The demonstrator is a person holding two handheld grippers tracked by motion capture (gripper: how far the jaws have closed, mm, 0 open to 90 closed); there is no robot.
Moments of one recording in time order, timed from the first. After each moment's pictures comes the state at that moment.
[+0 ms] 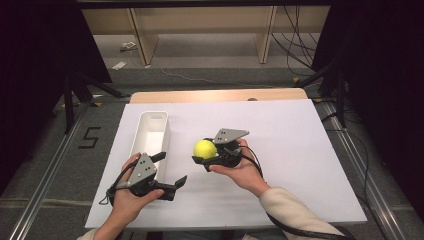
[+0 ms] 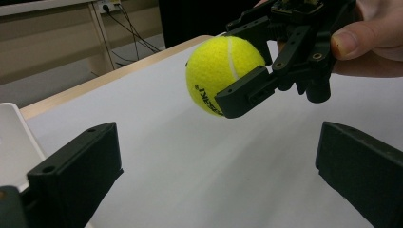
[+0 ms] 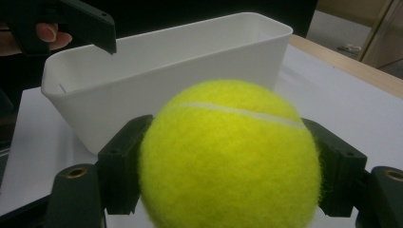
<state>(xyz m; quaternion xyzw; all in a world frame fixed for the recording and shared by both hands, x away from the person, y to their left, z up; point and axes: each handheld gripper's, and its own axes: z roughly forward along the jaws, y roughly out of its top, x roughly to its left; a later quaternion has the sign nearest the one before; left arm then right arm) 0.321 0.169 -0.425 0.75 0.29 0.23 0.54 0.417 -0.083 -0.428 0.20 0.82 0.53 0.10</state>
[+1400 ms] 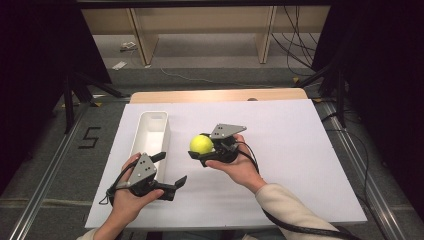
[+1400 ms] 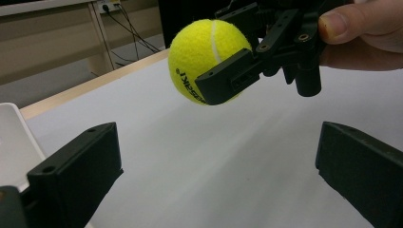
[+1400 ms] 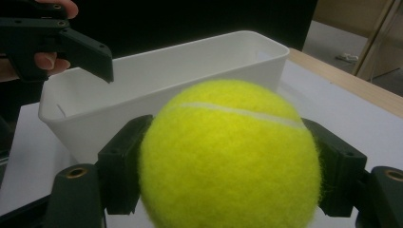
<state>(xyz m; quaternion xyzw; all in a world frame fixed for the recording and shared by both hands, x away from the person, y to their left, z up) 0.321 0.169 -0.425 0.76 0.29 0.23 0.54 0.424 -0.075 -0.418 0.20 0.81 0.54 0.11</state>
